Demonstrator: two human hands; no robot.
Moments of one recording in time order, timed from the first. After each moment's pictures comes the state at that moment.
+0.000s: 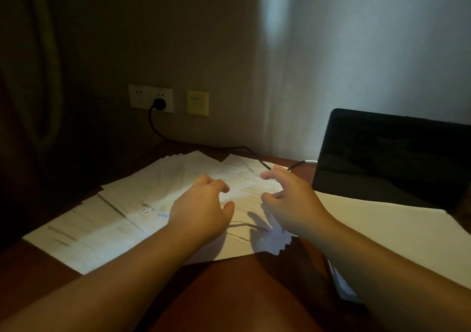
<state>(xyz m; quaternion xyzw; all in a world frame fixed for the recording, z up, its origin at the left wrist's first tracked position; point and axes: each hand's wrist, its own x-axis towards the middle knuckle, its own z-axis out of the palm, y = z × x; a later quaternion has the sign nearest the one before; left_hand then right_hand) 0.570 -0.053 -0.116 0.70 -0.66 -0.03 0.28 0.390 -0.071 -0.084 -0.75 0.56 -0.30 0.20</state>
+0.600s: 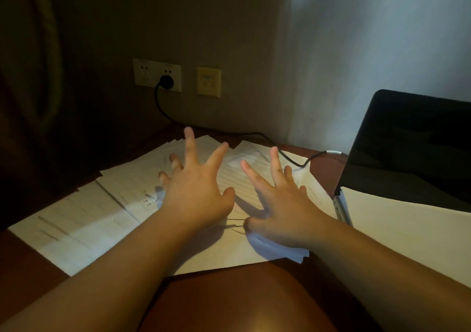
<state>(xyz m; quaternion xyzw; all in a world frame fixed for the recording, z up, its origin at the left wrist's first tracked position) 0.601 -0.086 -0.127 0.74 -0.63 0.01 0.23 0.419 -0.108 -0.118 -0.87 0.47 -0.09 0.10</state>
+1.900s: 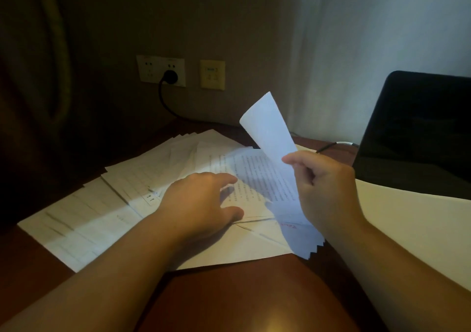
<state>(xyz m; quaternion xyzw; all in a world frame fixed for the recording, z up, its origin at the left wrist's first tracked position) 0.595 -0.066 -0.129 0.71 -0.68 -0.03 0.18 0.395 -0.113 -0.125 -0.74 0.46 -0.49 0.03</state>
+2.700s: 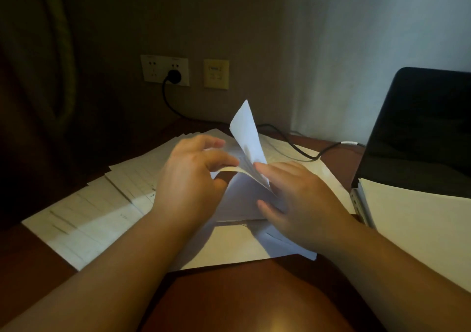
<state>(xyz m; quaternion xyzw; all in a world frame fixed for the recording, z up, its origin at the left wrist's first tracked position) 0.605 -0.065 -0.119 0.62 -0.65 0.11 0.42 0.411 -0.102 -0.133 -0.89 0.33 -0.32 -0.02</state>
